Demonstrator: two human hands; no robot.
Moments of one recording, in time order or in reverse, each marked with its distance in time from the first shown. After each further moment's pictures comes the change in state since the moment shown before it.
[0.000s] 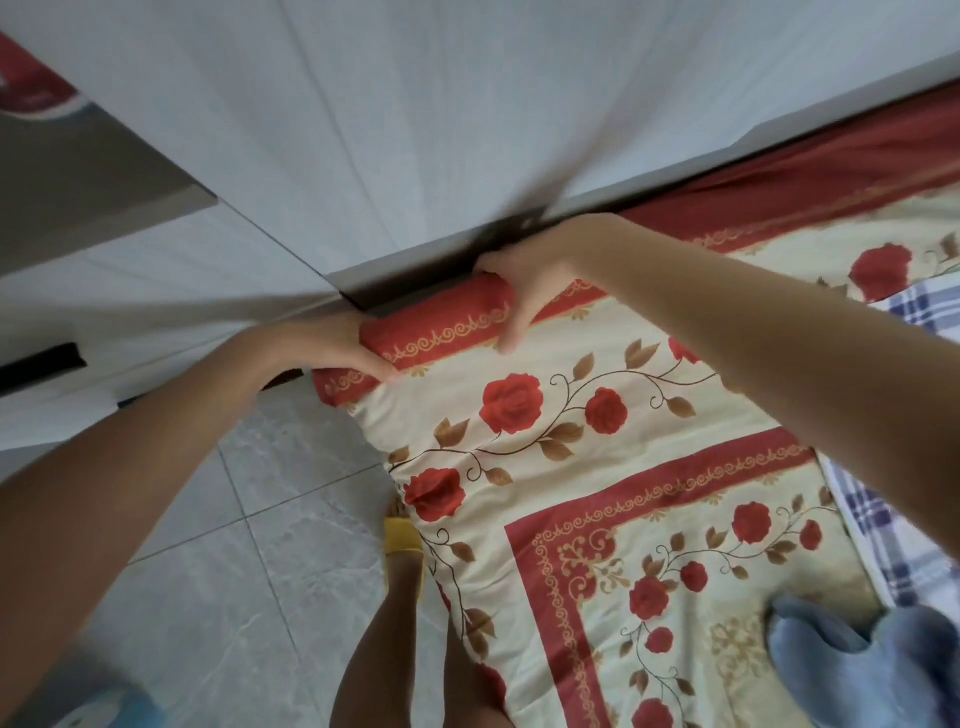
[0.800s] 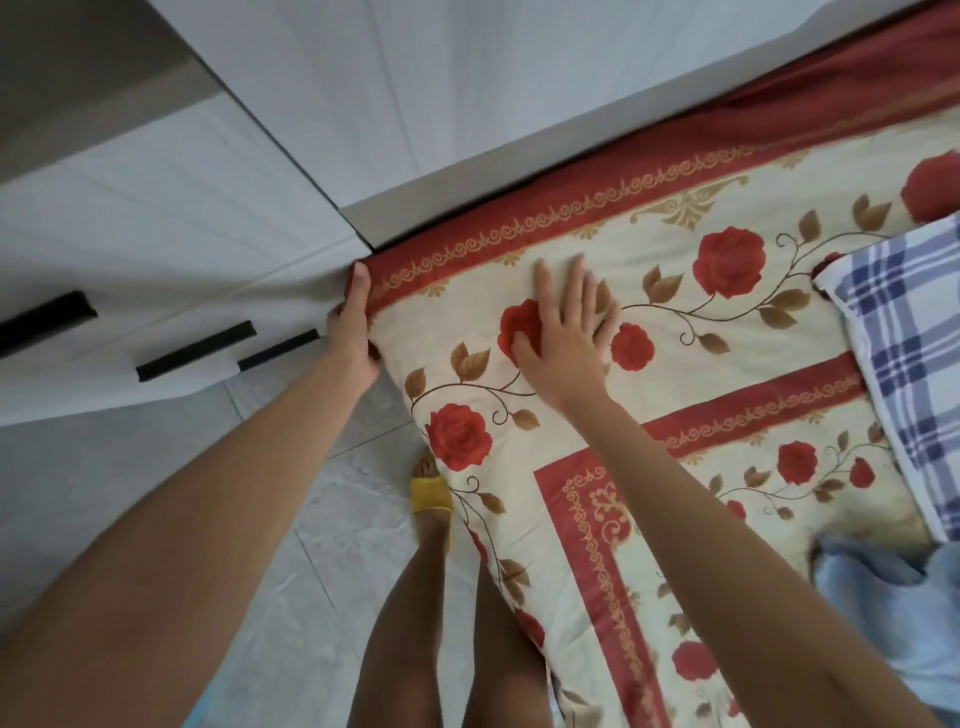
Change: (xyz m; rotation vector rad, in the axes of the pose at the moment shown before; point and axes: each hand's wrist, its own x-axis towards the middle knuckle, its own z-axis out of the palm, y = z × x) left_hand 0.036 -0.048 0.076 -1.433 0.507 -0.089; right_hand 0.028 -0.076 0.197 0.610 0.787 0.403
